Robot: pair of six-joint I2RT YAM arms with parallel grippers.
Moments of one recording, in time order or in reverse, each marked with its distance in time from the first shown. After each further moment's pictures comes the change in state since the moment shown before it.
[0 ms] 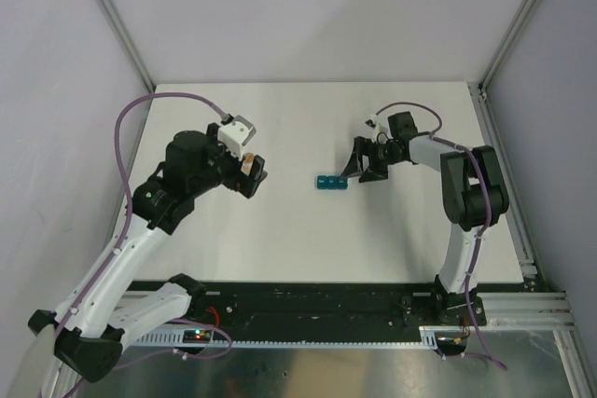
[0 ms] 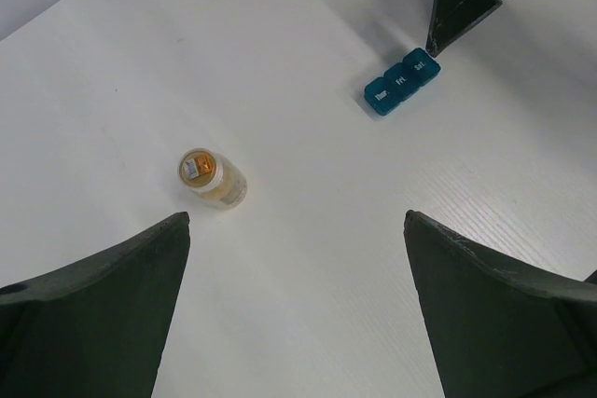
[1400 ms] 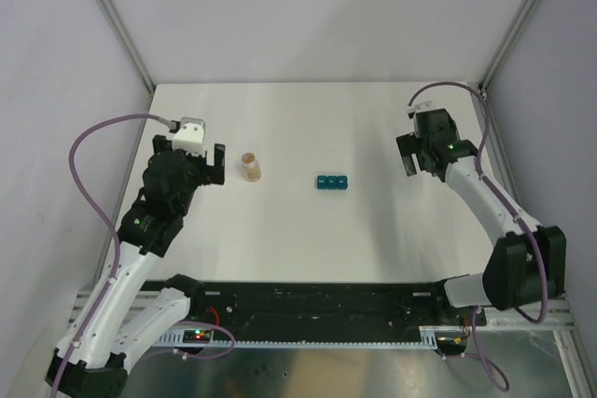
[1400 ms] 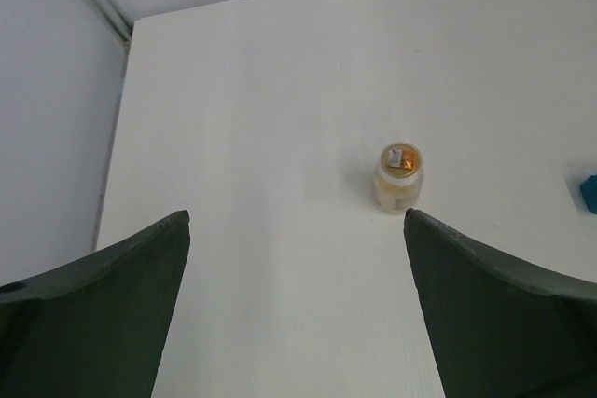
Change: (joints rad) left arm 0.124 -0.185 -0.185 0.167 -0.436 -0.079; right arm 0.012 -0.561 -0.119 -0.256 1.090 -0.390
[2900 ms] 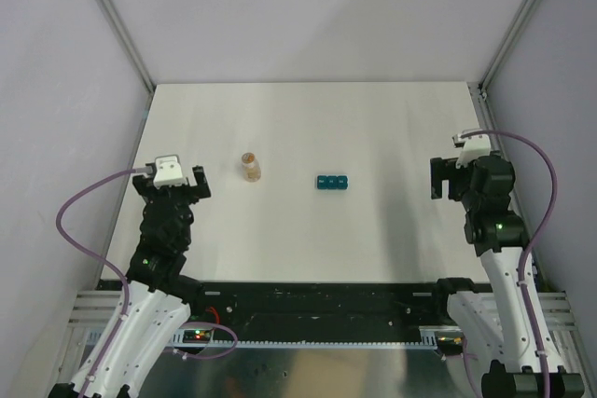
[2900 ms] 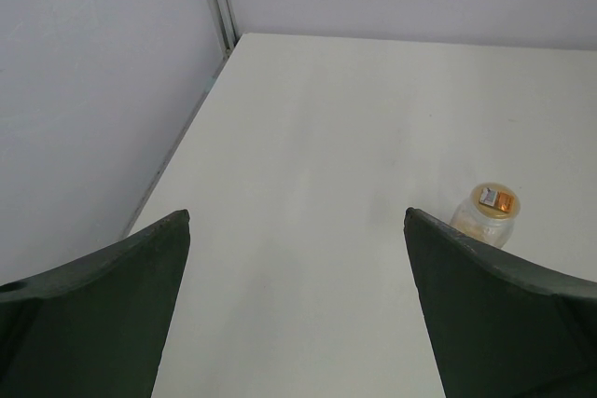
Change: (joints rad) left arm 0.050 -0.319 -0.409 0.334 -0.236 -0.013; right arm -0.206 -0.684 -0.337 0.092 -0.265 -0.015
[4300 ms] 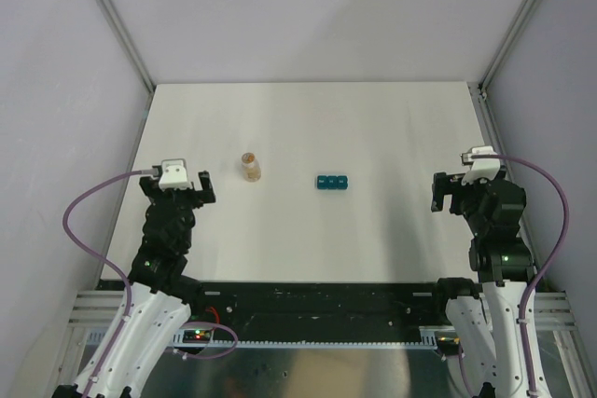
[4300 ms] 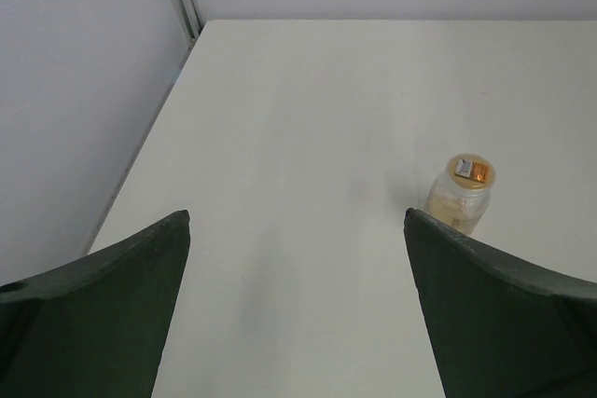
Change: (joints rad) left arm 0.012 -0.020 -0.042 -0.014 0.097 -0.014; right arm -0.039 -0.217 -0.061 -0.057 -0.130 0.031
